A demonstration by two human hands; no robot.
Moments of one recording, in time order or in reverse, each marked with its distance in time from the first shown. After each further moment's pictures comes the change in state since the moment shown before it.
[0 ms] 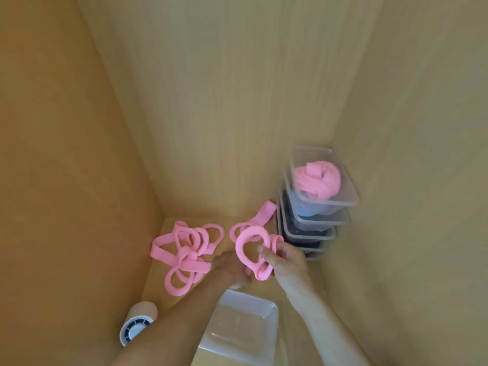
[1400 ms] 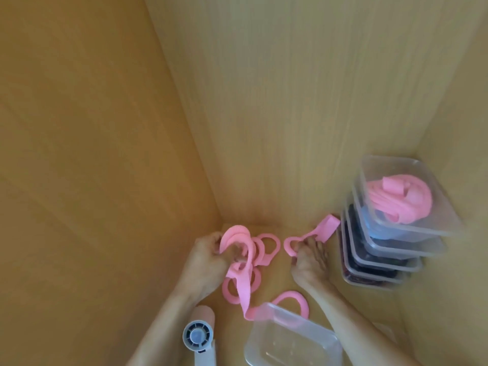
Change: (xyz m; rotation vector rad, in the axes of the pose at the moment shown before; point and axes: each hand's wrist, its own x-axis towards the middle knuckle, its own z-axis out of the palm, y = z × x) left_hand -0.092 -0.064 -0.127 -0.583 0.424 0.137; right_hand 0.095 0.041 0.067 -1.299 -0.028 -0.368
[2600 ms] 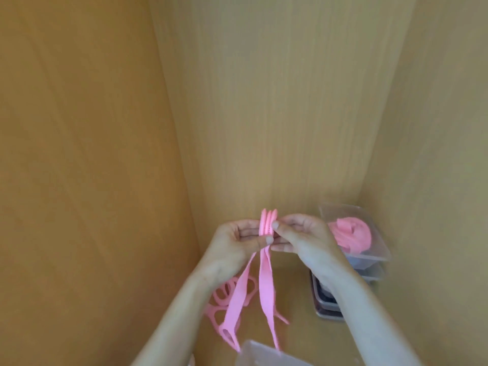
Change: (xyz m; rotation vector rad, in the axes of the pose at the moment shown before) left_hand -0.007 0.113 0.008 -0.460 -0.293 0.356; right_hand -0.073 -0.075 -0.242 1.320 0.000 -0.108
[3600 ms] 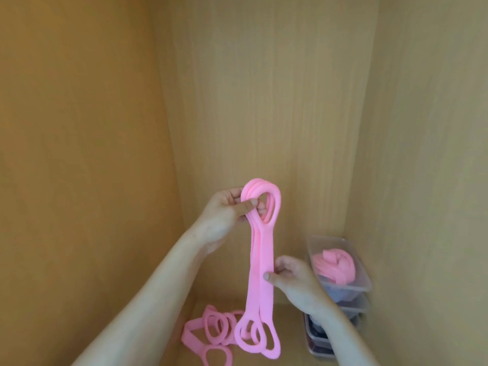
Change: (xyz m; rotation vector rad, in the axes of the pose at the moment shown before) left_hand 0.045 0.099 -0.002 -0.017 -0.020 0.135; right_hand 0.013 0.036 -0.026 -0.349 -0.070 -0.066
